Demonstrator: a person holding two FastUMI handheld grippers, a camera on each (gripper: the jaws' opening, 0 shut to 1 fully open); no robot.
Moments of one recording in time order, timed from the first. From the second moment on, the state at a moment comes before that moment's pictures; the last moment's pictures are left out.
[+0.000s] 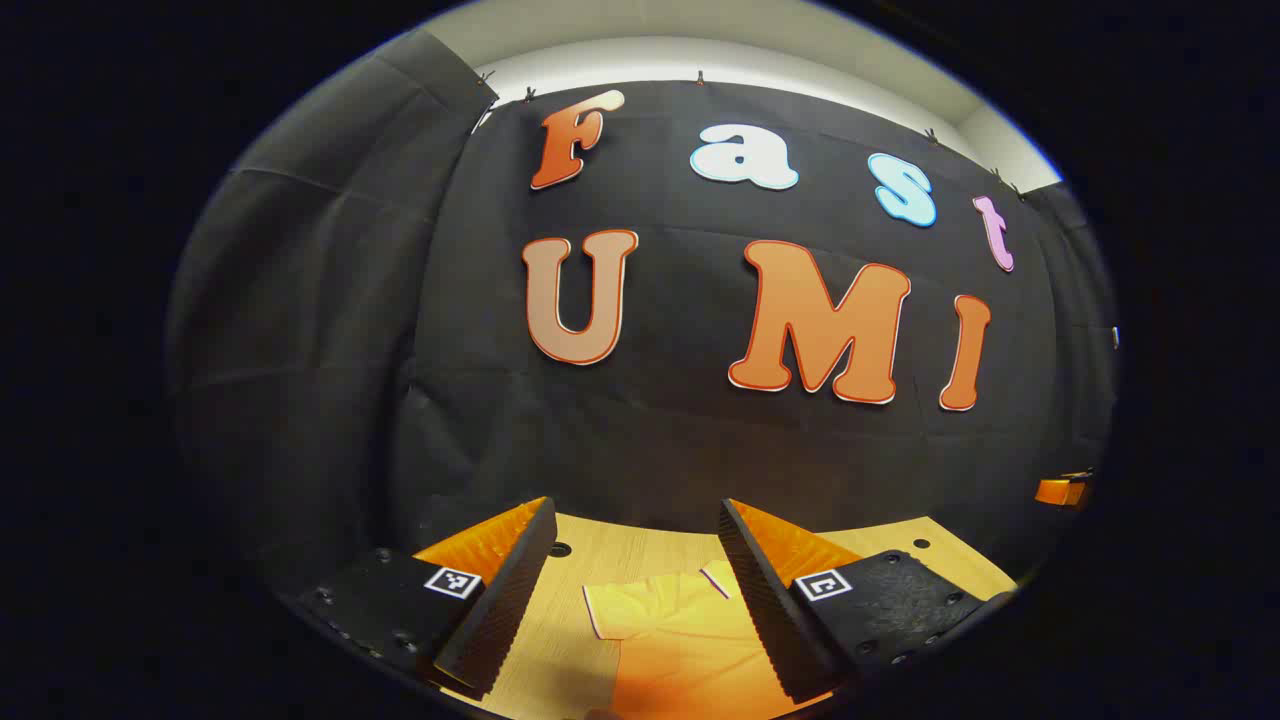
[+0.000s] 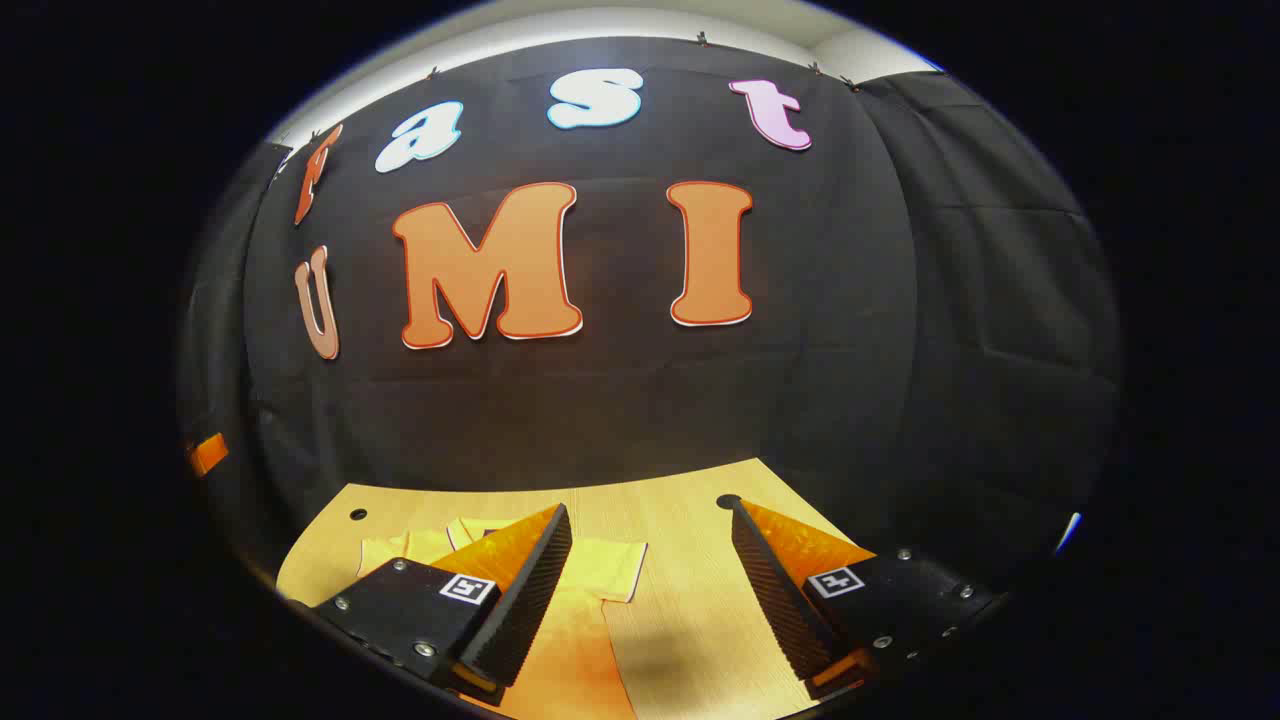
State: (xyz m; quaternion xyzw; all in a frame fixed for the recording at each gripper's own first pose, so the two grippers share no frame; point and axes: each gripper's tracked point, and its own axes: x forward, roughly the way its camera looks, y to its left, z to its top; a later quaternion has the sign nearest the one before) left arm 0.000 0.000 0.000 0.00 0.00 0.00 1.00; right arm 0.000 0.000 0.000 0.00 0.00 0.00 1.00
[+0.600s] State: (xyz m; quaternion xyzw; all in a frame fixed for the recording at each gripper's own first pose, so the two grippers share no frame) left arm -0.011 0.004 0.001 0.00 0.01 0.00 1.00; right arm -0.001 0.017 -0.009 -0.01 0.02 0.01 1.00
